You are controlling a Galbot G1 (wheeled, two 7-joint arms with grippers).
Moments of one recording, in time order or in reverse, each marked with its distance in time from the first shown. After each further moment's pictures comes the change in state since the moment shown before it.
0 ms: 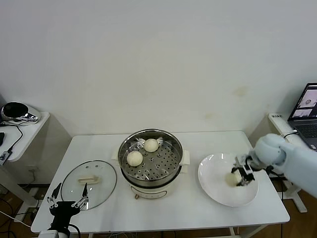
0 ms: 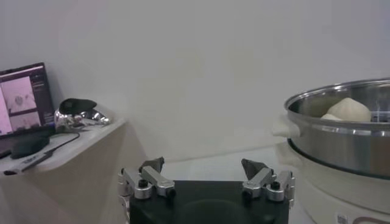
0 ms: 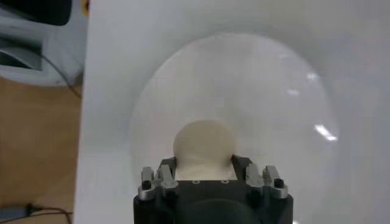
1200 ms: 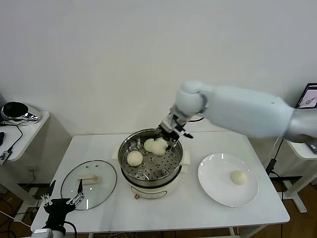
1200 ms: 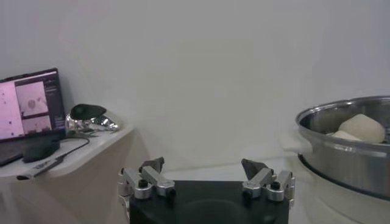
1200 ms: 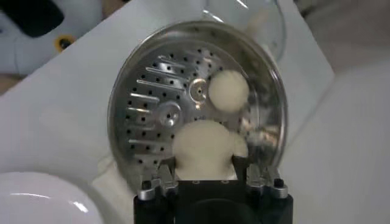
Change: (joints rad) left arm -0.003 -0.019 -0.035 -0.023 -0.026 0.001 -0.001; right arm 0.457 0.674 -0.388 -0.166 0.142 0.425 0.051
